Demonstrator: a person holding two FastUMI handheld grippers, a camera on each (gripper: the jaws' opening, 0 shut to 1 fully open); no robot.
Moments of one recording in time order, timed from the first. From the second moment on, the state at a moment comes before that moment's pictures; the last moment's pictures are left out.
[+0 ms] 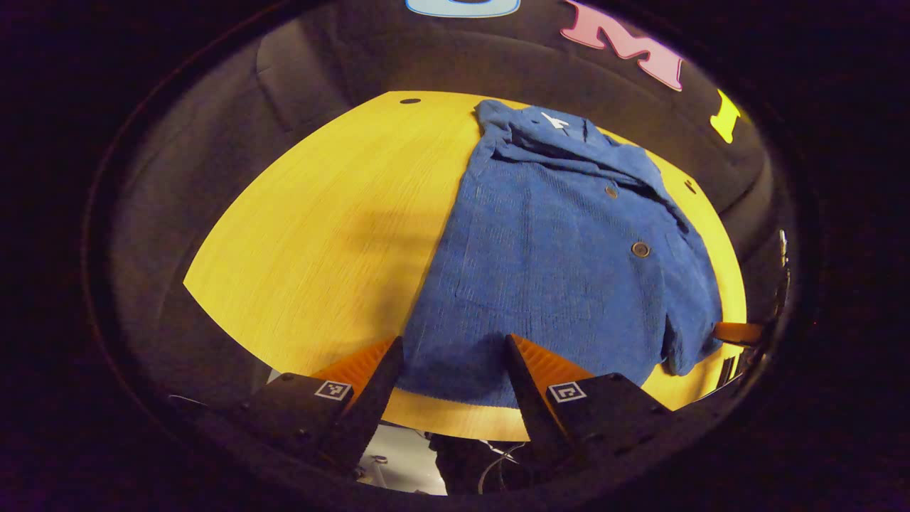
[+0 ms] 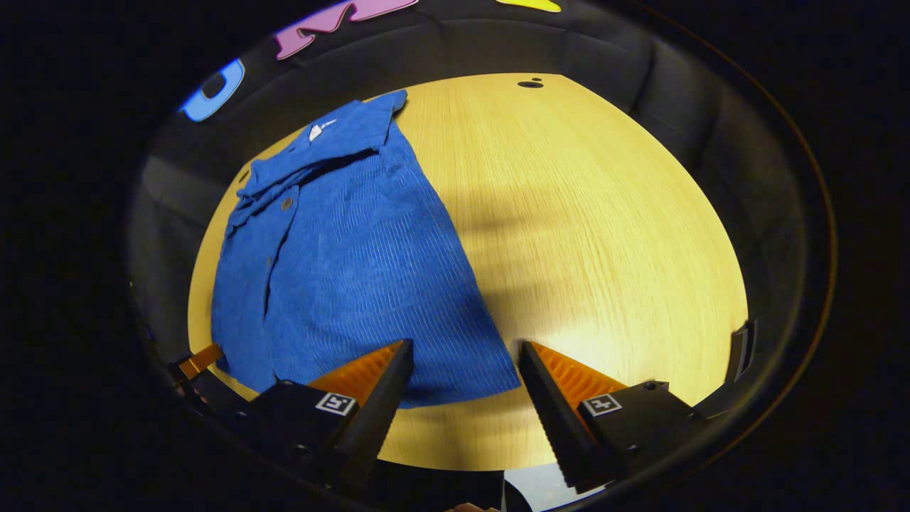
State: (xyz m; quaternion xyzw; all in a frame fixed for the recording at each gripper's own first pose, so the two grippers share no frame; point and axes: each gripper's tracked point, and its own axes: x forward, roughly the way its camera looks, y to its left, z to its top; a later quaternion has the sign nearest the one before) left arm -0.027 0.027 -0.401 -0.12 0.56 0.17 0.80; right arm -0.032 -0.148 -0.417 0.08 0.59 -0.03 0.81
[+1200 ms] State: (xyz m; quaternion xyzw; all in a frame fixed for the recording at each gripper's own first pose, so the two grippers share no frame) left arm -0.012 0.003 -0.353 -0.23 0.52 0.14 0.81; right arm -0.011 -0.080 -0.381 0.13 0.57 0.07 0.81
